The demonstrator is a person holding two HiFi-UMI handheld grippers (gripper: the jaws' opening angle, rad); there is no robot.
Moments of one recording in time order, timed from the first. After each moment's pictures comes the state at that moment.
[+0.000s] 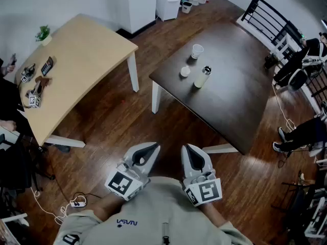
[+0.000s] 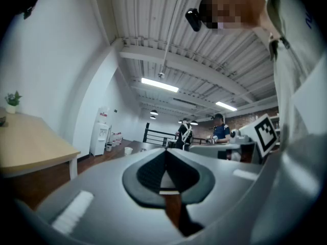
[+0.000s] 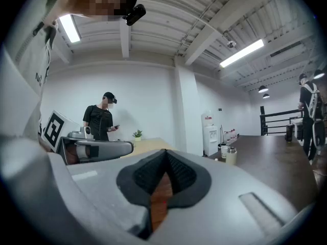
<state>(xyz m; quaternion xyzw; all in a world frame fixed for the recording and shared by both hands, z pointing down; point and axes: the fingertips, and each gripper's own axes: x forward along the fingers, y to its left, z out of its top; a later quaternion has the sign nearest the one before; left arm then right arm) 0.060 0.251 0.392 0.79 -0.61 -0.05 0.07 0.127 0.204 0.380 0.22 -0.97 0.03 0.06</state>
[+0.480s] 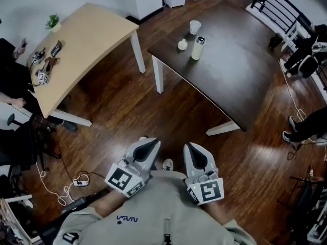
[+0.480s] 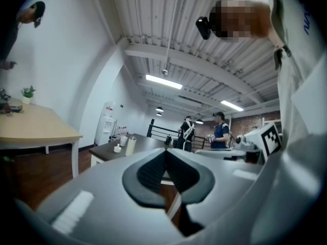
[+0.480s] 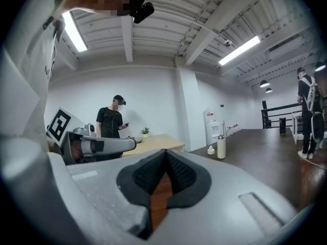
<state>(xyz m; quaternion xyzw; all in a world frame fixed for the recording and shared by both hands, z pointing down) 0.176 0.304 0.411 0.76 -0.64 -0.05 0.10 0.249 0.258 0.402 0.19 -0.98 0.05 0.05</state>
